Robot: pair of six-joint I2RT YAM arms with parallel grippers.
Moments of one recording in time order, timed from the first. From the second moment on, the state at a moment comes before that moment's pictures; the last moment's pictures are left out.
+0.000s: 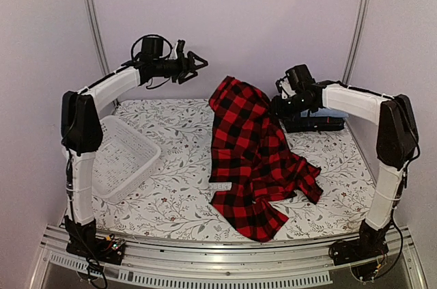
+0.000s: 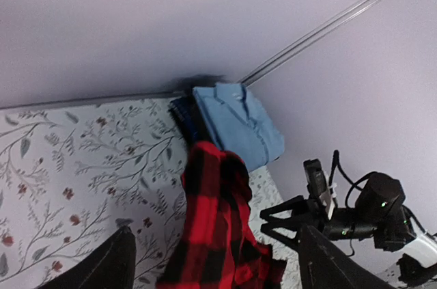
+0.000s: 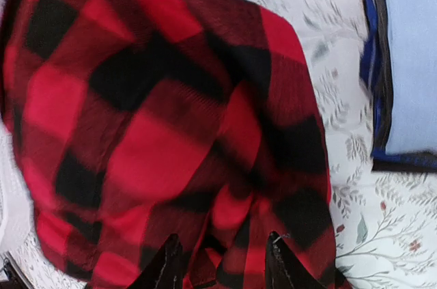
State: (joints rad) left arm -0.35 2.20 2.12 -0.21 0.66 -0.64; right arm 0.47 1.88 1.58 -0.48 -0.14 0.39
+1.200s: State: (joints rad) left arm -0.78 1.88 1.25 -0.33 0.10 -0.60; right arm 0.58 1.59 0.97 -0.33 -0.06 0.42
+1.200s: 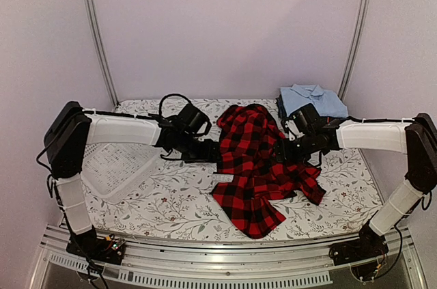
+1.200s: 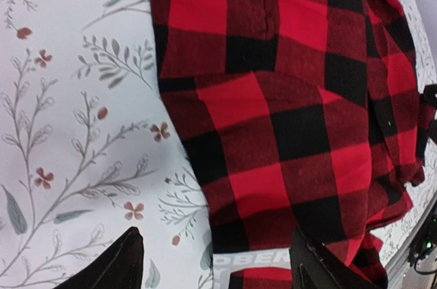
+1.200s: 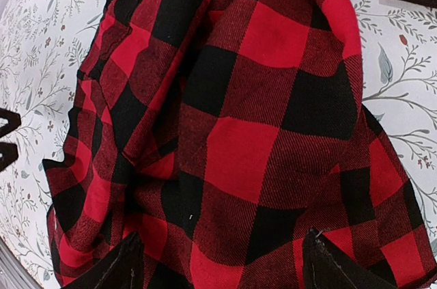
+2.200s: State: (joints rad) left arm -0.47 1.52 0.89 -0.45 -0.07 -0.63; right arm 0.59 1.61 0.97 -0.30 -0.06 0.42
